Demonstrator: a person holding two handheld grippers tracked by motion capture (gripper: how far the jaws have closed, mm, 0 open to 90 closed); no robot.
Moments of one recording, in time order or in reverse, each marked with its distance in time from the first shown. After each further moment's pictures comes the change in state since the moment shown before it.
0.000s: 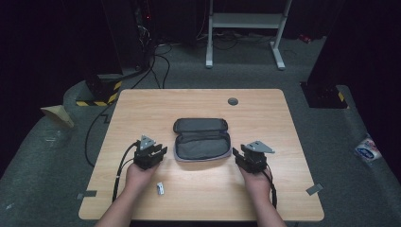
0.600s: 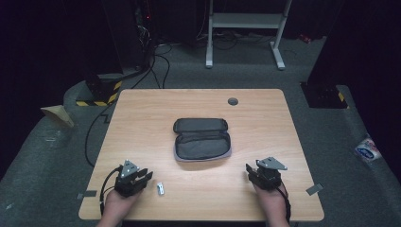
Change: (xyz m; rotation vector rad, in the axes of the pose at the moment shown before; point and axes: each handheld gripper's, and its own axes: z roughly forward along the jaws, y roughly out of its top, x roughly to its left) left arm -0.007 -0.067 -0.068 0.095 -0.018 0.051; right arm -0.018 -0.048 -0.033 0.094 -0.079 -0.047
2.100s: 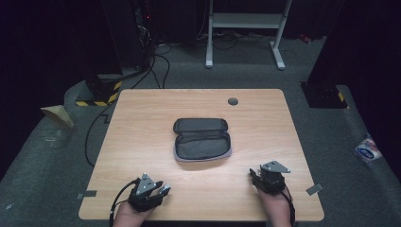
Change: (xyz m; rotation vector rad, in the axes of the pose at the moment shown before) left arm -0.055 -0.005 0.006 -0.001 -0.137 0.131; right arm -0.009 -0.013 -0.003 0.055 -0.005 0.017
